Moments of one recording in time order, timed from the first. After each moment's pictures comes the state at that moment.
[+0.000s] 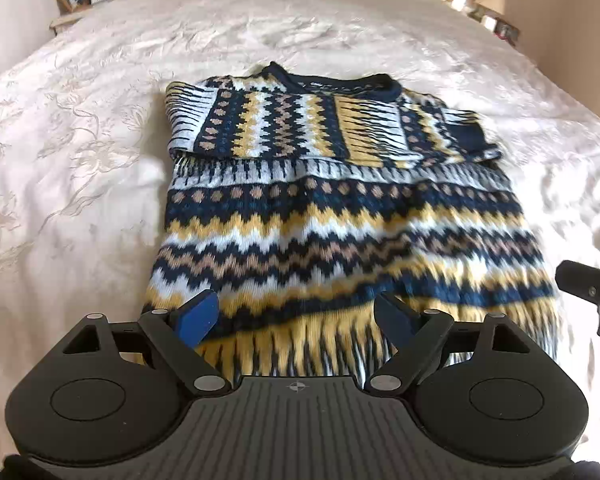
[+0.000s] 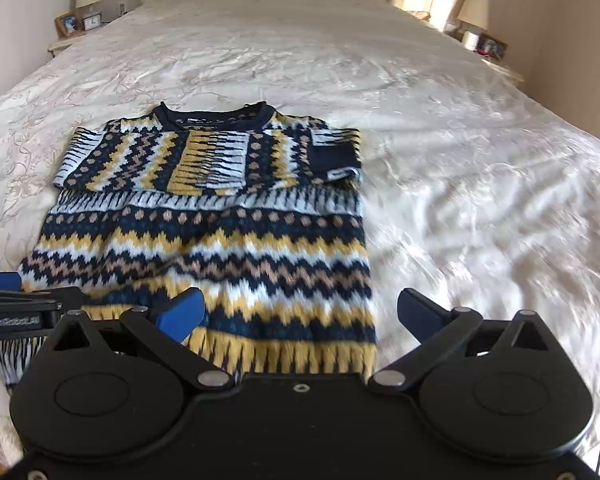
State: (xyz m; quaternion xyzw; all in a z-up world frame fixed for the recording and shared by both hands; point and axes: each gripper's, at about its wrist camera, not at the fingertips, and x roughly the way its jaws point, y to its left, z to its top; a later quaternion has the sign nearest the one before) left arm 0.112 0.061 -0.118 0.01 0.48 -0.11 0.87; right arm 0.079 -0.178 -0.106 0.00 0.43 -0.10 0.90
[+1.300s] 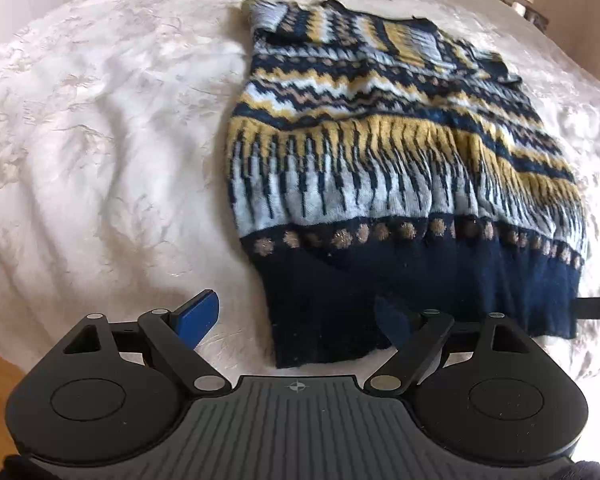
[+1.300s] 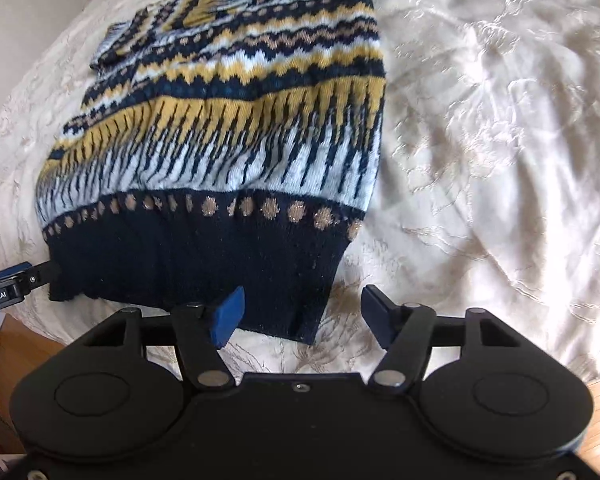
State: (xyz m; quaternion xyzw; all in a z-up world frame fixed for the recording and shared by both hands) left arm 0.002 0.113 -0.166 0.00 0.51 -0.06 0.86; right arm -0.013 -0.234 -0.202 0.15 0.57 0.03 0.81
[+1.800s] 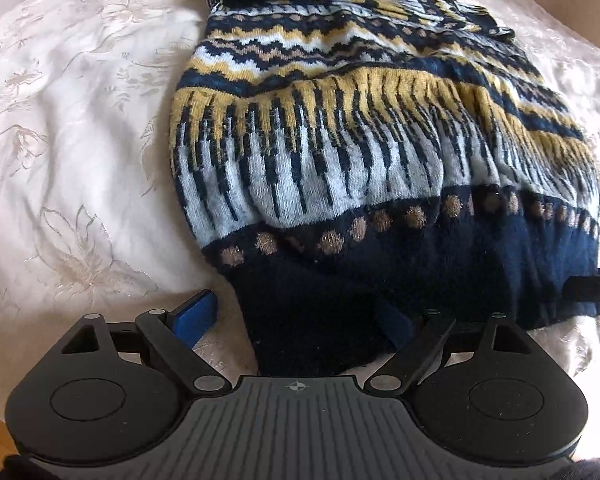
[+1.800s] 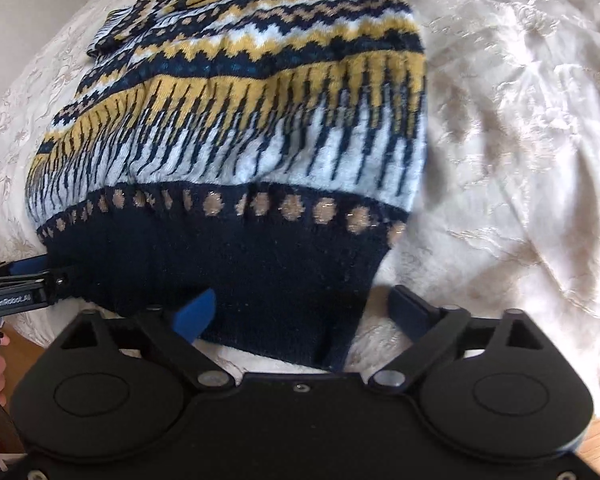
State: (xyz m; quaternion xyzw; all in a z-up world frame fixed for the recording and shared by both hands) left arm 0.029 0.101 -0.201 0.03 0.54 -0.10 0.84; right arm 0.002 -0.218 -0.232 0.16 0.56 0.05 0.81
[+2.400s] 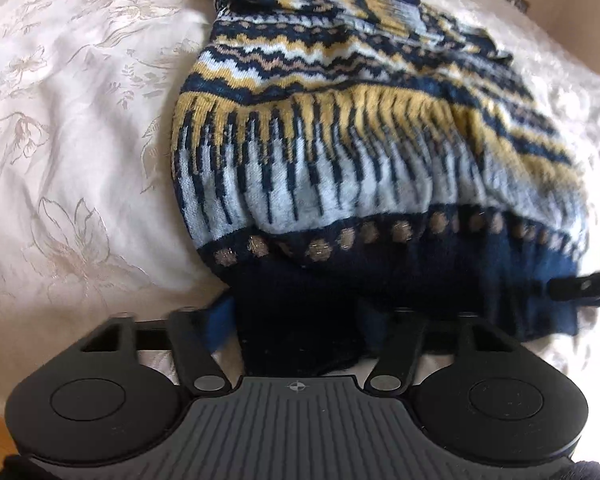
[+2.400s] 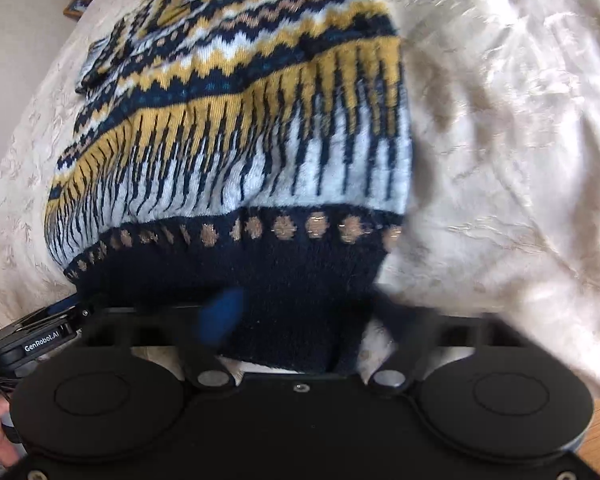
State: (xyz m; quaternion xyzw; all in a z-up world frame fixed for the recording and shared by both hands) left arm 0.027 0.107 -0.192 -0.01 0.53 -0.10 0.84; right arm 0.012 -0.242 -0.232 0.25 0.58 0.04 0.77
